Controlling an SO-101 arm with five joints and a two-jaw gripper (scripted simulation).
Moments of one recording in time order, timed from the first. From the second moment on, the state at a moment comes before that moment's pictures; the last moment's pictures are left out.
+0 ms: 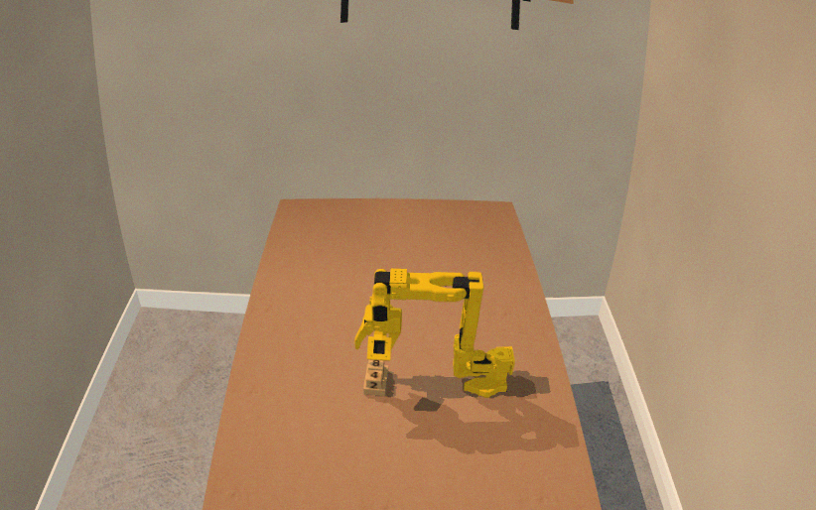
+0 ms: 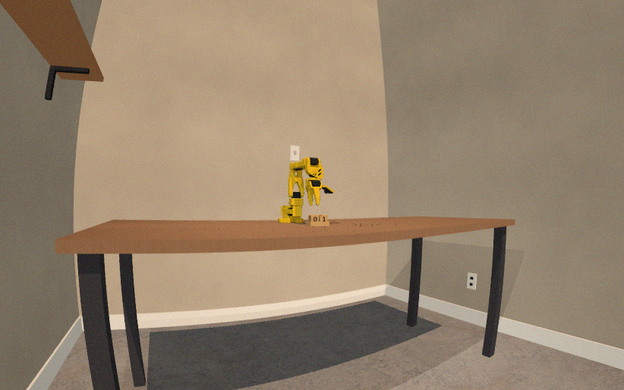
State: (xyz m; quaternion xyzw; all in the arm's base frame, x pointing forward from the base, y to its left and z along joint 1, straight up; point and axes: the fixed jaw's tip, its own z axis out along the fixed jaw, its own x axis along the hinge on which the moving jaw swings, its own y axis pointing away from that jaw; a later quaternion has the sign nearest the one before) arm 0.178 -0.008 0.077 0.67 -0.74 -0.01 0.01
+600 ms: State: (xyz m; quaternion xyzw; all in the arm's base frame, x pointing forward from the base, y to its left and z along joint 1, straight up) arm 0.179 -0.007 0.079 0.66 -0.75 0.00 0.00
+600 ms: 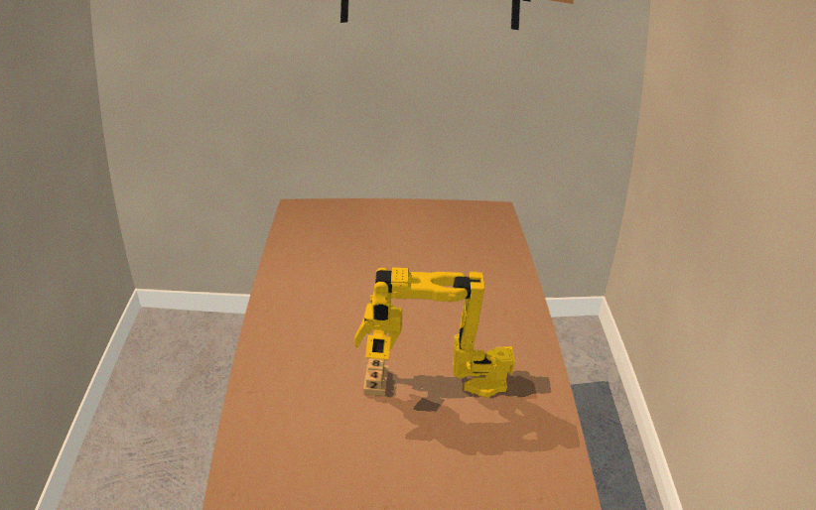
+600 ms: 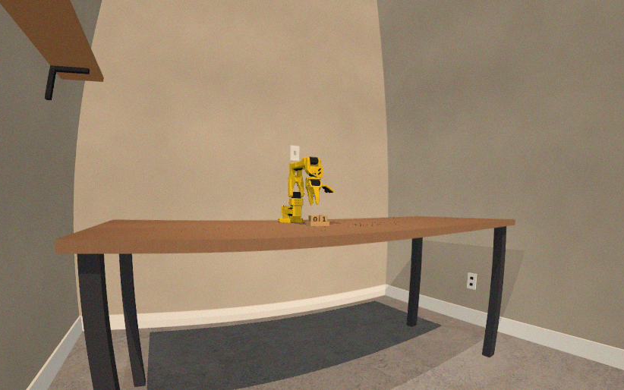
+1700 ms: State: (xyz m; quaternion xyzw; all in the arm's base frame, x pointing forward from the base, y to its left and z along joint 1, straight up) arm 0.151 0.000 0.118 0.22 -0.97 0.04 -0.13
